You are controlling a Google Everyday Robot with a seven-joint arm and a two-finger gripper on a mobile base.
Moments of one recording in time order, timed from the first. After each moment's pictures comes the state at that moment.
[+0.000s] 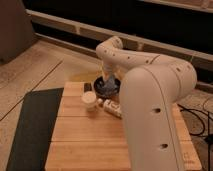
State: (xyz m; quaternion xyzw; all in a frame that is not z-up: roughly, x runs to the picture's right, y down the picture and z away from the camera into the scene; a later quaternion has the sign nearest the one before) arm 0.033 -0.089 0.876 -0.14 0.14 0.55 0.81
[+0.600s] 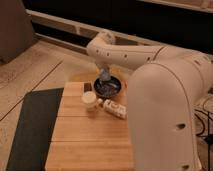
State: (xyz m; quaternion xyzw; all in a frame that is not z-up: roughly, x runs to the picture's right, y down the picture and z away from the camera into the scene) arm -0.011 -0.110 0.822 -0.08 0.07 0.50 0.86
